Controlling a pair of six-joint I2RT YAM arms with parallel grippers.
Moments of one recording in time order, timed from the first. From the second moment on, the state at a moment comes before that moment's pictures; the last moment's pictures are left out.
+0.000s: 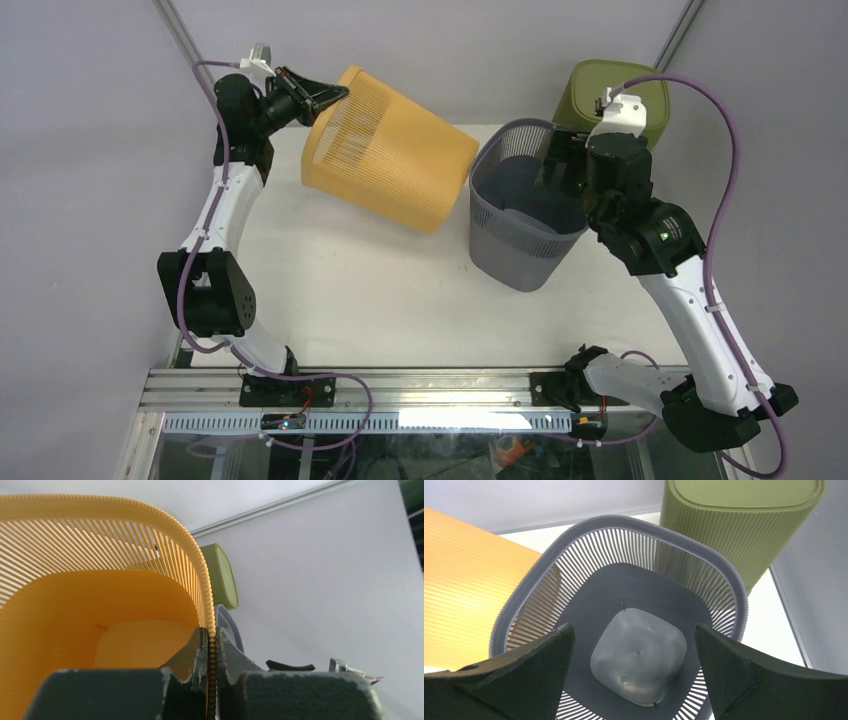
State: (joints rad) left arm 0.00 1.64 1.56 0.14 0.77 -1.19; right arm 0.53 1.06 1.52 -0.83 0.58 0.27
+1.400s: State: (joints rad) left arm 0.17 1.80 1.22 0.36 0.89 -1.16; right arm 0.63 1.27 1.56 -1.05 0.00 0.12
